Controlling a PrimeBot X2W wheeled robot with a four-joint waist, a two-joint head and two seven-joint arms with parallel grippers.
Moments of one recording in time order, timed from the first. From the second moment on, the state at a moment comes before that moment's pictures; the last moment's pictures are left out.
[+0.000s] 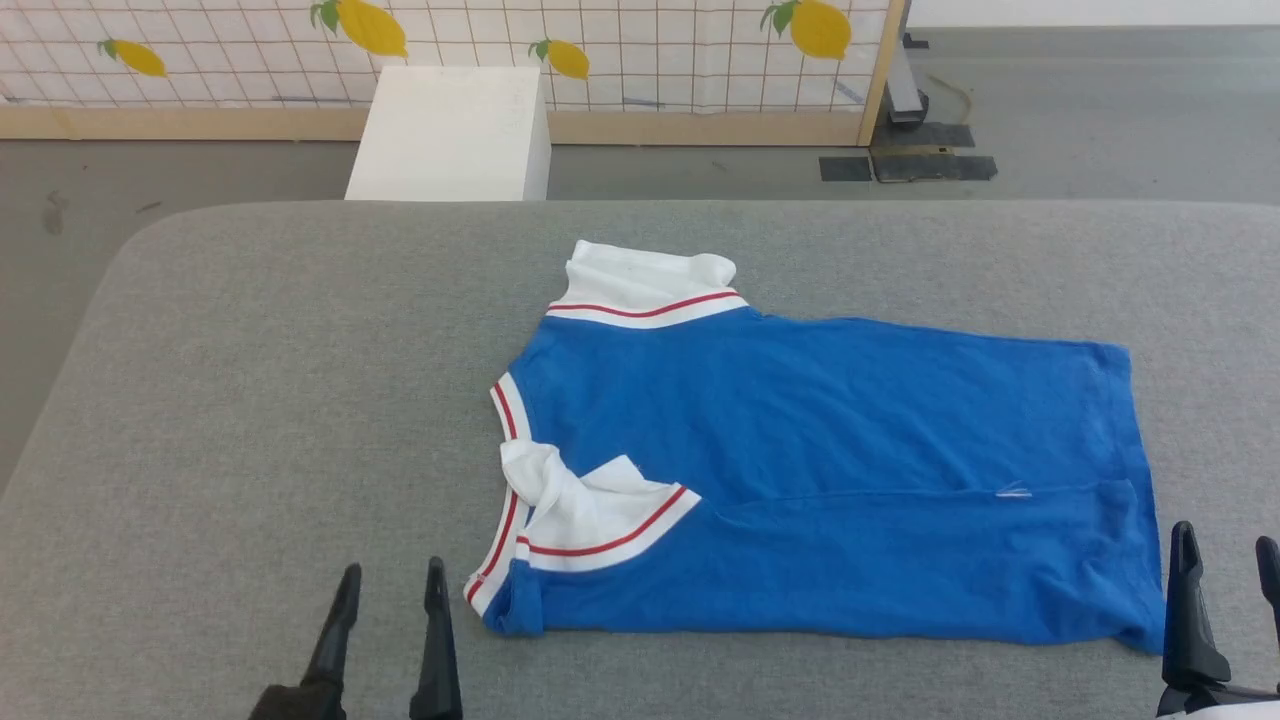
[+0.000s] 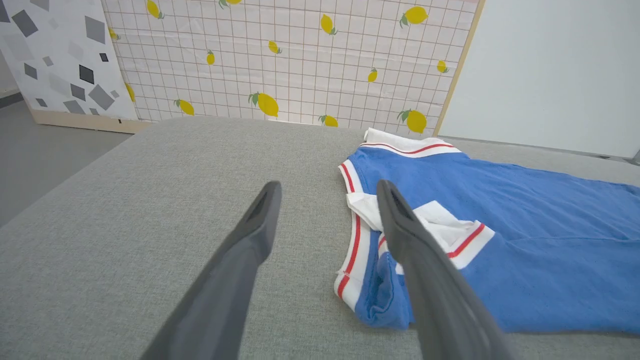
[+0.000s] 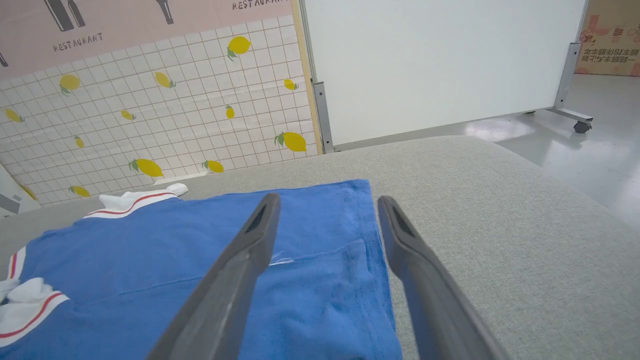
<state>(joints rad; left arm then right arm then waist) 0.26 0.12 -0.17 -0.15 -0.22 0.12 -0.26 0.23 -0.05 -0.27 -0.09 0.24 0.13 -0.18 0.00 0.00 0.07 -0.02</state>
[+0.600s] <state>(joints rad) 0.08 0.14 -0.25 -0.04 -0.30 0.02 0.26 0.20 -0.05 -0.26 -0.07 0.26 0.13 -0.18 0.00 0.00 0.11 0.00</state>
